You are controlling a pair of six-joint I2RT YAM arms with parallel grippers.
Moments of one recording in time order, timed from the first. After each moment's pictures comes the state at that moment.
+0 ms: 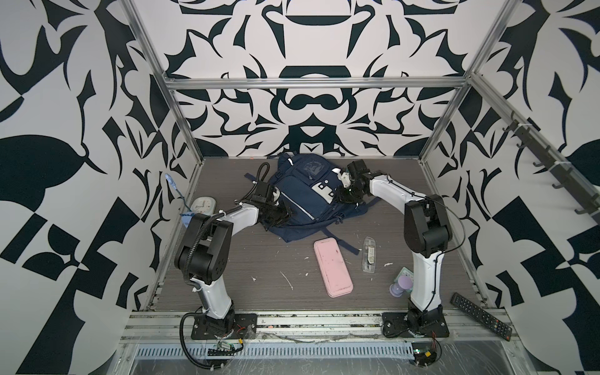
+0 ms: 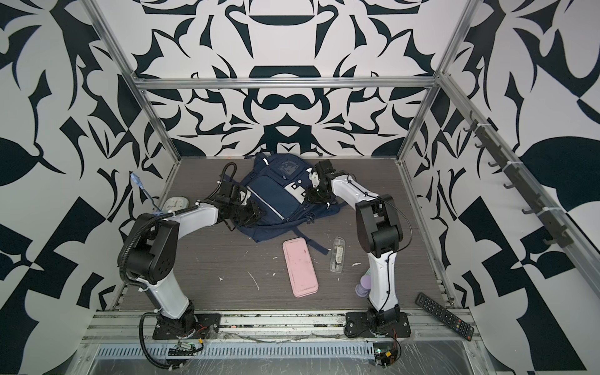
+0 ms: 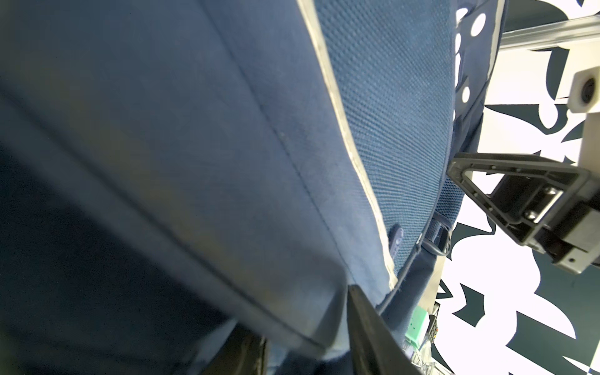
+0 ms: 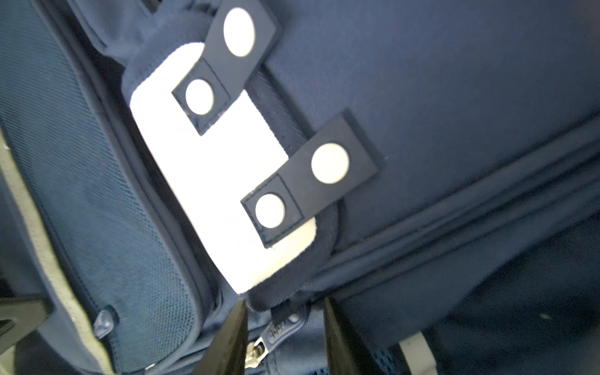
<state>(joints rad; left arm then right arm) -0.34 1.78 1.04 -0.20 0.53 -0.75 0.32 2.08 1.62 -0.66 -0.34 0.27</state>
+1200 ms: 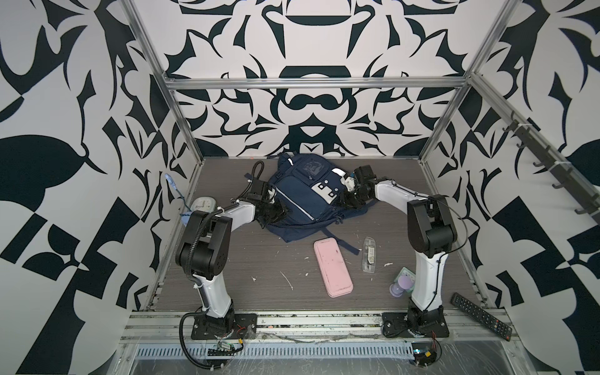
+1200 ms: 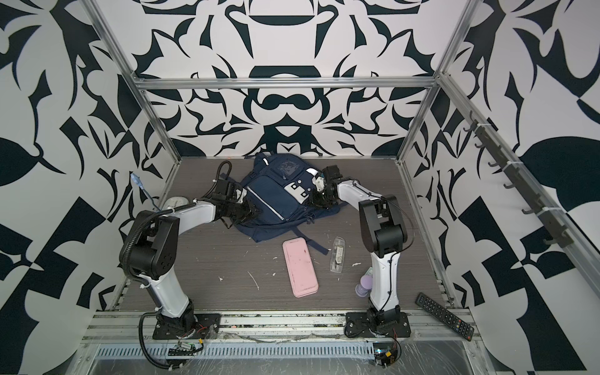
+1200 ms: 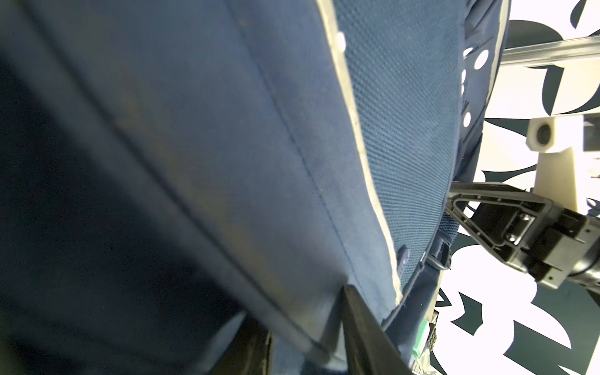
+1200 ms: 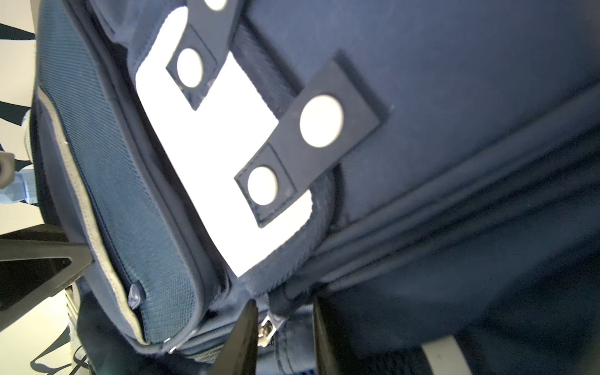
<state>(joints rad) -0.29 1.81 1.07 -0.21 0.55 -0.73 0.28 2.06 1.48 -0.54 -0.52 0.33</state>
